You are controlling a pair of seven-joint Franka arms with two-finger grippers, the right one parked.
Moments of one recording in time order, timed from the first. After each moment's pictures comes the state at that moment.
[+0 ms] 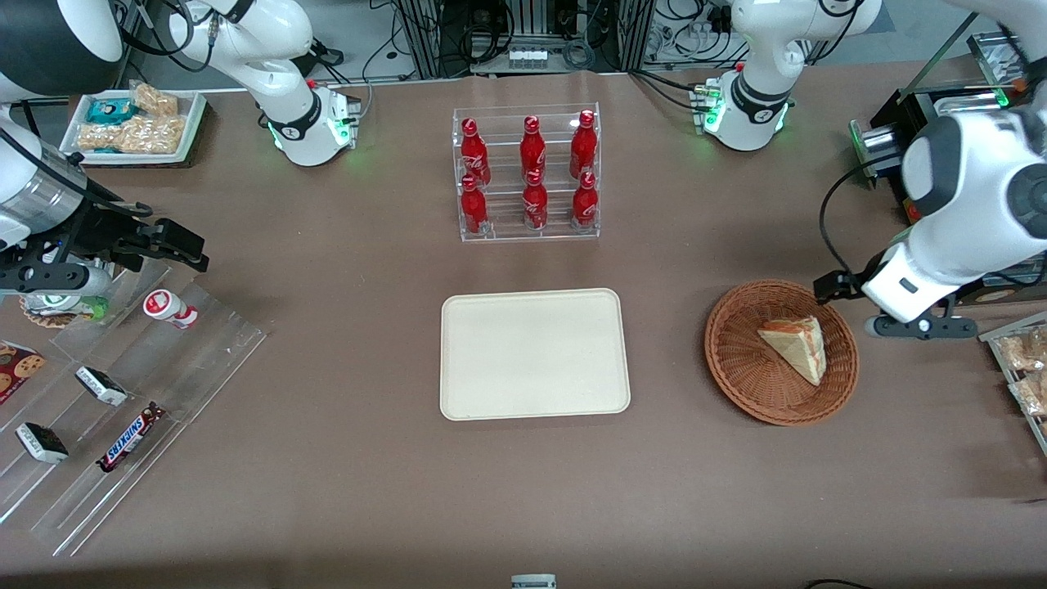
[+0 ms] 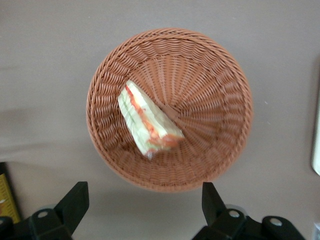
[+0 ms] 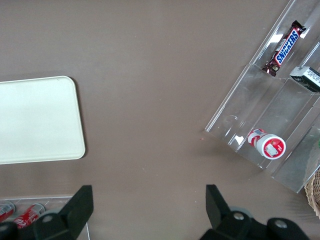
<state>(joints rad) -0.04 0.10 0.01 -2.00 0.03 2.03 -0.01</state>
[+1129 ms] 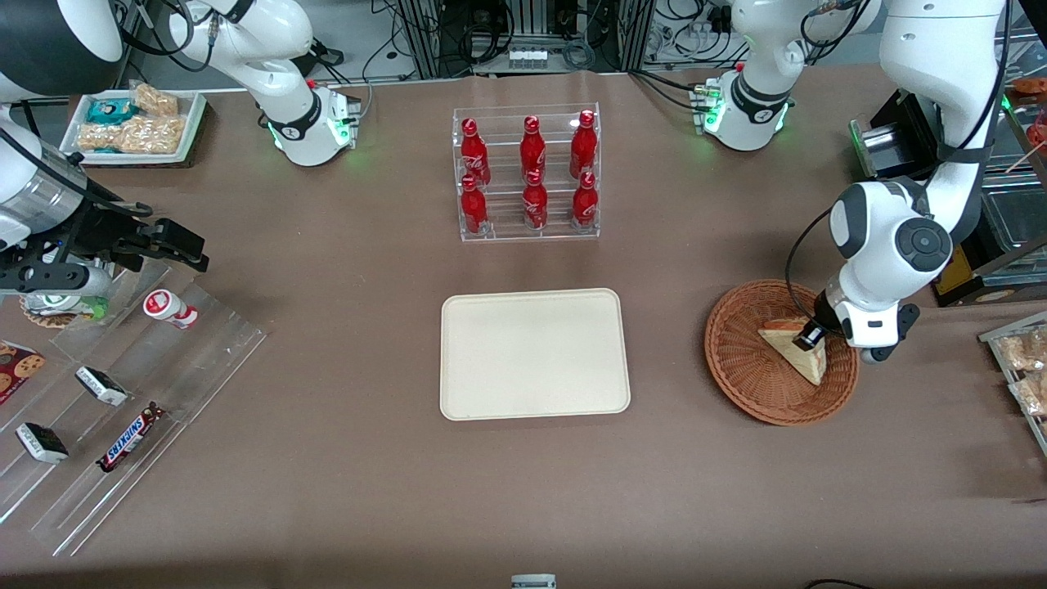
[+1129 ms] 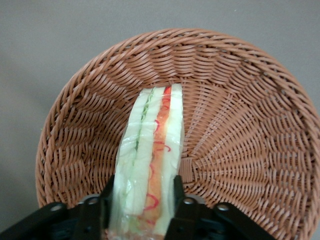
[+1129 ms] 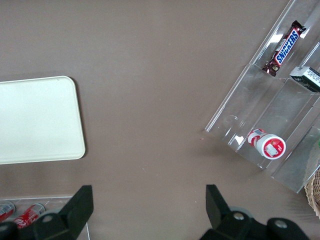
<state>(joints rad) -0.02 0.25 0.01 -2.23 0.03 2.52 -0.83</state>
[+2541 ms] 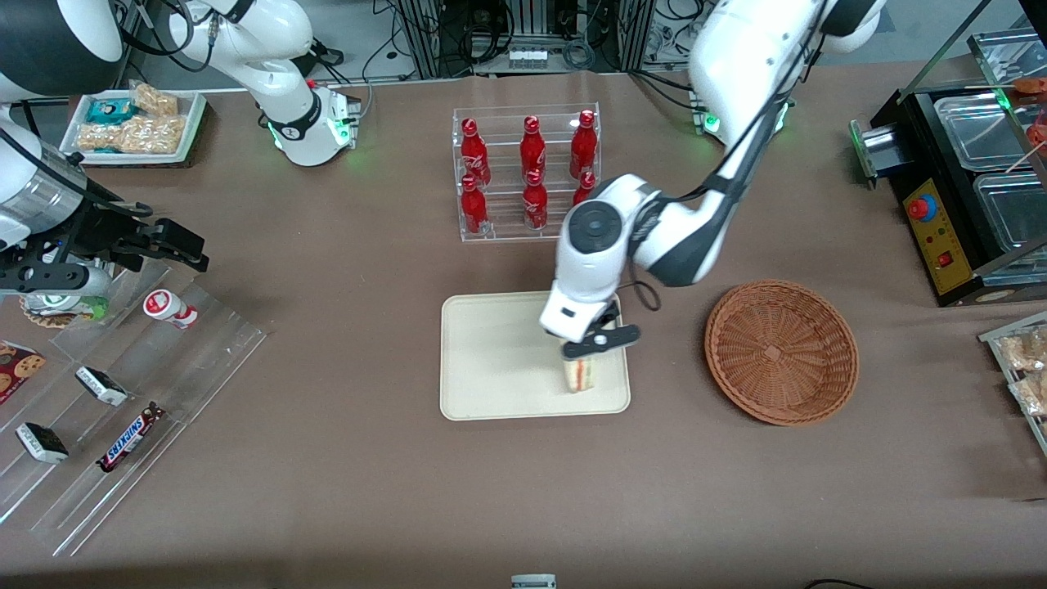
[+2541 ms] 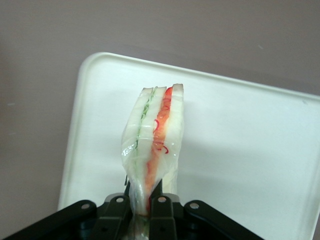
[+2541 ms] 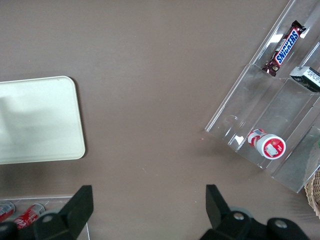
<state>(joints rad) -0.62 0.62 -0.10 -1.54 0.14 2.23 -0.99</state>
